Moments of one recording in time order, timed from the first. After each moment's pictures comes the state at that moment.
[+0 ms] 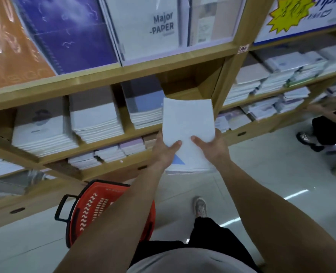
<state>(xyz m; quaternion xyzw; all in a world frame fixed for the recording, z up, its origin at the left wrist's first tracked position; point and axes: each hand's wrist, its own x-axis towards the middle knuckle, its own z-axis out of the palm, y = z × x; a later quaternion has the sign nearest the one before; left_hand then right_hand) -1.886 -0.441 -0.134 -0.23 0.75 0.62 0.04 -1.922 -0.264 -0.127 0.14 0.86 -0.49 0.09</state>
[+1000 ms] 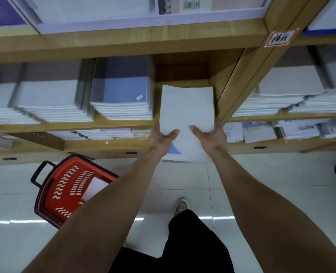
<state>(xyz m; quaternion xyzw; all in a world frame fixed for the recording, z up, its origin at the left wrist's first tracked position) -2.065 -0.354 -0.241 -0.38 0.70 0.60 -0.01 -2.137 -0.197 -0.236 0.07 0.87 -0.46 0.19</state>
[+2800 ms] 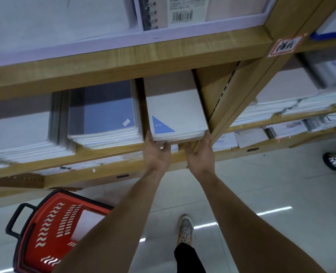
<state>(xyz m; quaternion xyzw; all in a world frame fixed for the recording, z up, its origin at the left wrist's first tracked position) -2.104 -0.367 -0.257 -0.36 0.79 0.49 -0.05 -2.127 -0.242 -0.272 0.05 0.89 -0.43 0.11</state>
